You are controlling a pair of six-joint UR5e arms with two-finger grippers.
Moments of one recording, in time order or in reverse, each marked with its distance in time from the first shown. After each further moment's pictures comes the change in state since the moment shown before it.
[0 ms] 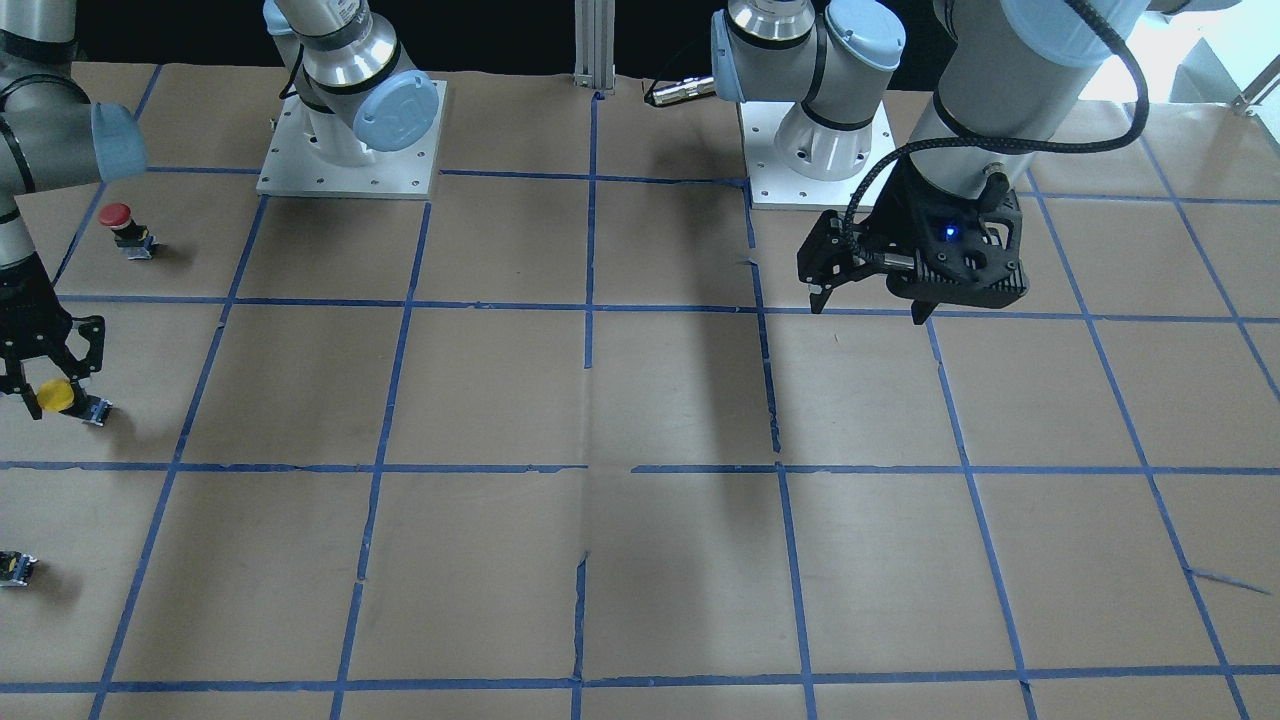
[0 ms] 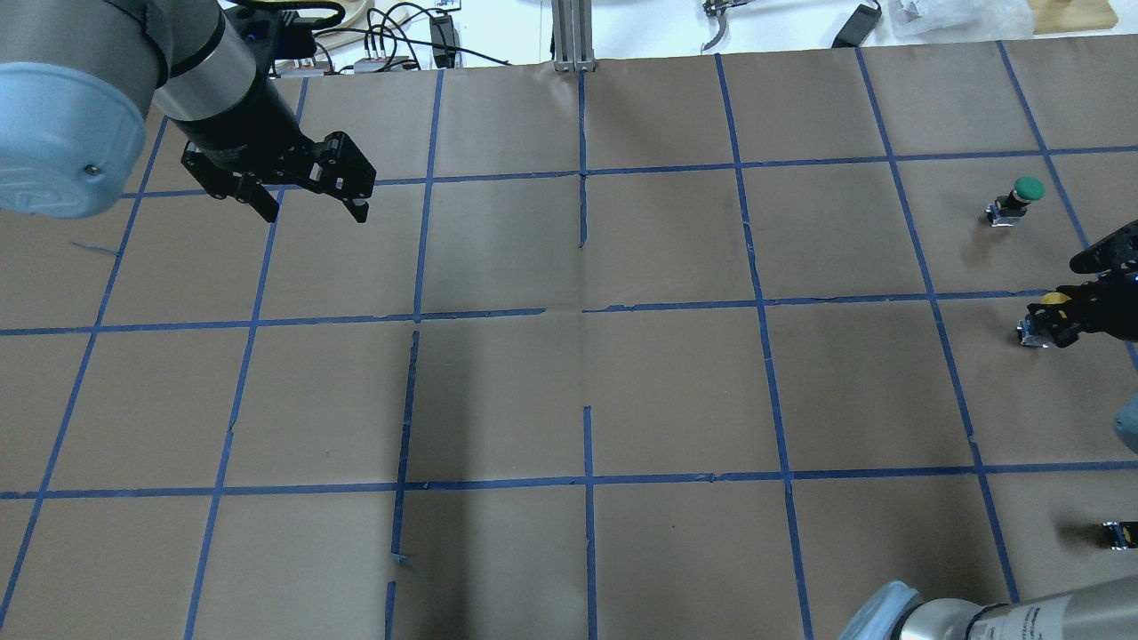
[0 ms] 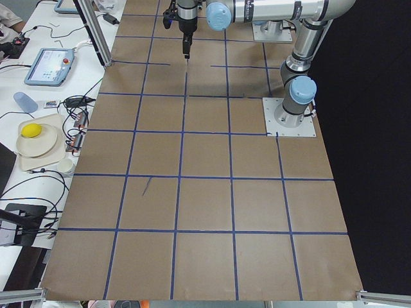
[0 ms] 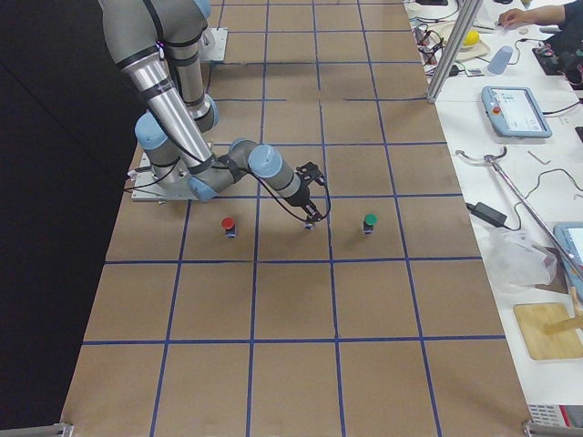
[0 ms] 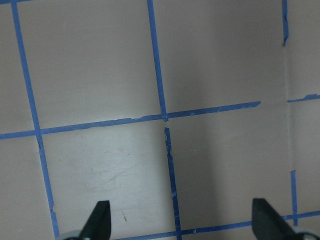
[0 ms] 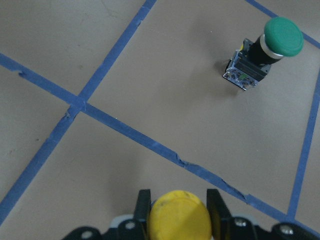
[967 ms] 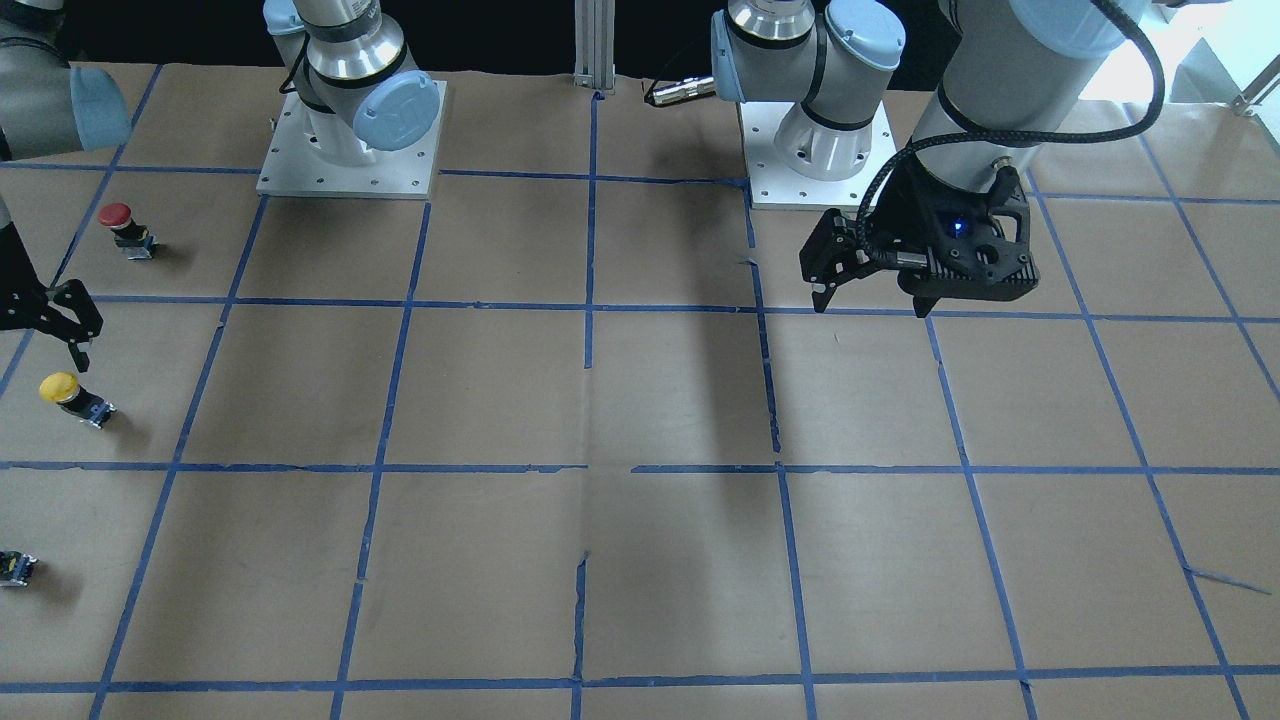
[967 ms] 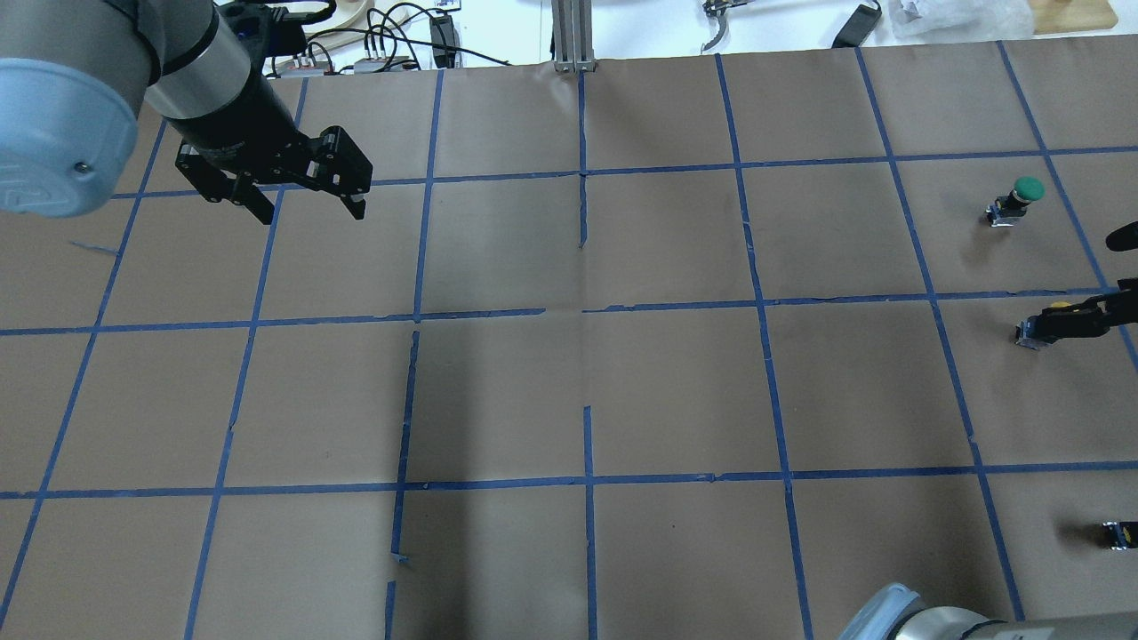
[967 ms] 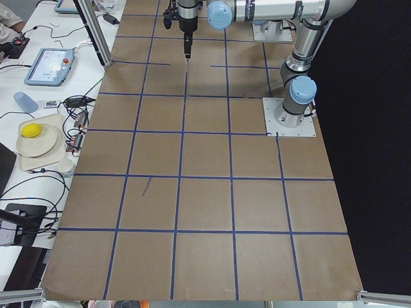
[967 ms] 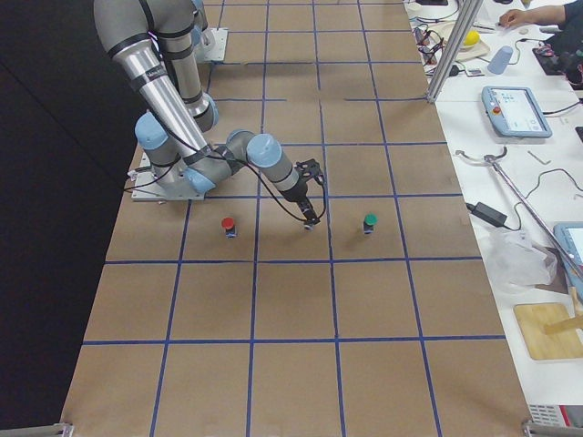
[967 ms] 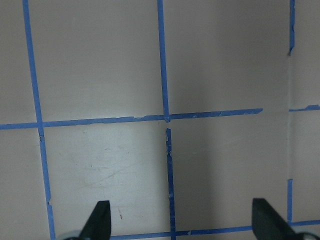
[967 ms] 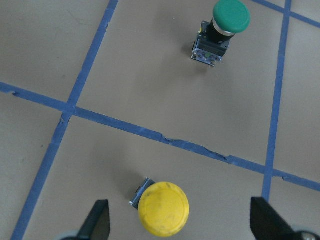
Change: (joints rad) left arm 0.003 0.006 0.004 -0.019 -0.002 -0.067; right arm 0.014 -0.132 -0.051 0.207 -0.093 0.223
